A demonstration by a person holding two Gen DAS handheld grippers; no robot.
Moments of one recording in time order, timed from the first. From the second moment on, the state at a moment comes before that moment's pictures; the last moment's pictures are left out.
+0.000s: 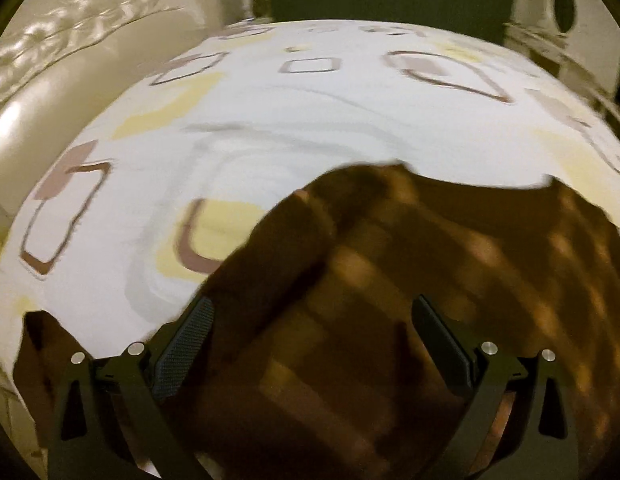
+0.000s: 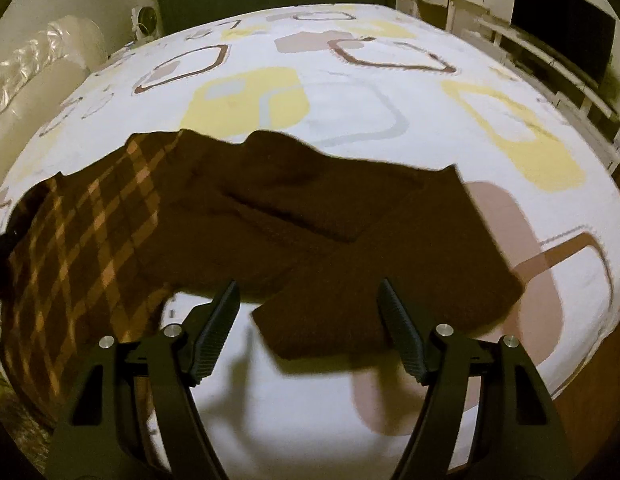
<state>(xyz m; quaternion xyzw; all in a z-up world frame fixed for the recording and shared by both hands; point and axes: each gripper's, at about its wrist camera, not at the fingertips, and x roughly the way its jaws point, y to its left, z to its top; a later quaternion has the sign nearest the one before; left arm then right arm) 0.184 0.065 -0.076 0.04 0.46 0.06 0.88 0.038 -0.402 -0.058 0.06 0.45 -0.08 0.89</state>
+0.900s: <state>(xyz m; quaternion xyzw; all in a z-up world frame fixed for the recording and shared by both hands) 0.185 0.134 -0.062 -0.01 0.44 0.11 0.89 0.036 -0.465 -0.057 0.12 0.47 -0.05 0.87</state>
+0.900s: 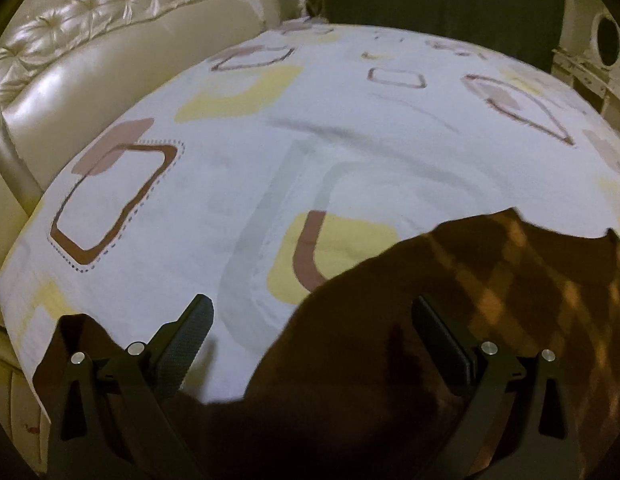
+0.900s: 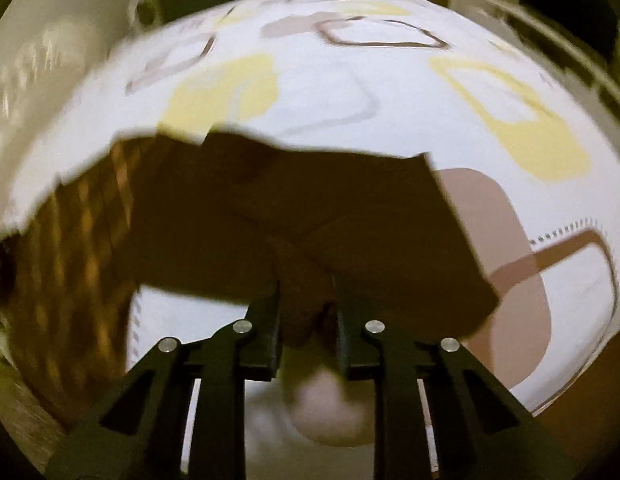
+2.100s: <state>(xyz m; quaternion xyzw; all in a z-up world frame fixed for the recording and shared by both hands) 0.119 0.052 -0.030 -0.01 0.43 0.04 0.90 -0.055 -0.711 -0.096 0.51 0.36 -0.13 0.77</state>
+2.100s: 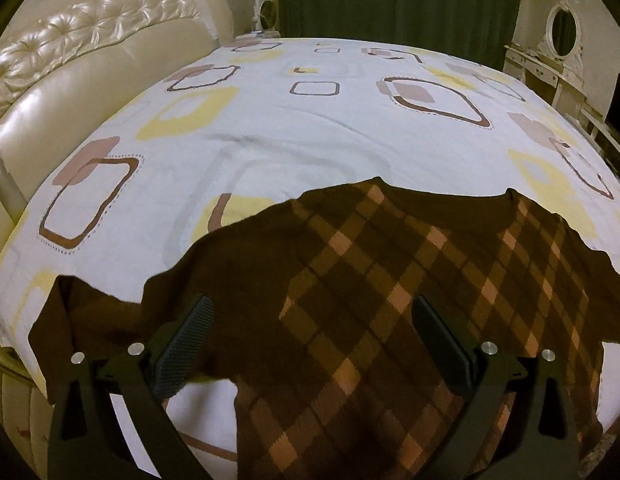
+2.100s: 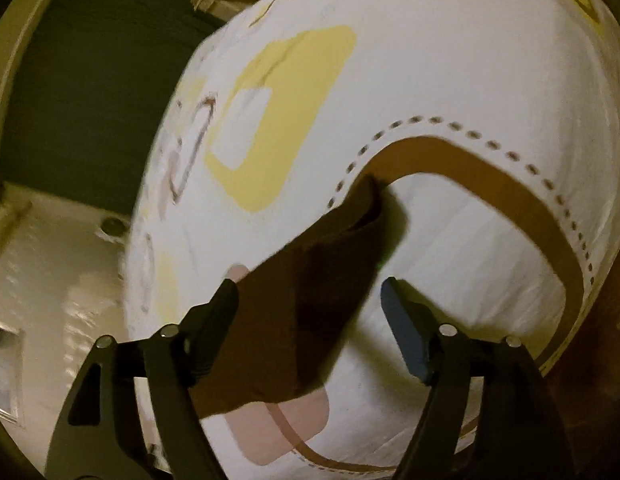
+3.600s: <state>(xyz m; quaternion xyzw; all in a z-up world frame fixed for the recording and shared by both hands) 0.035 0.143 -0.026 -0.08 0.41 0.06 0.91 0.077 -0.373 0.068 0.35 0.31 0.20 0.86</state>
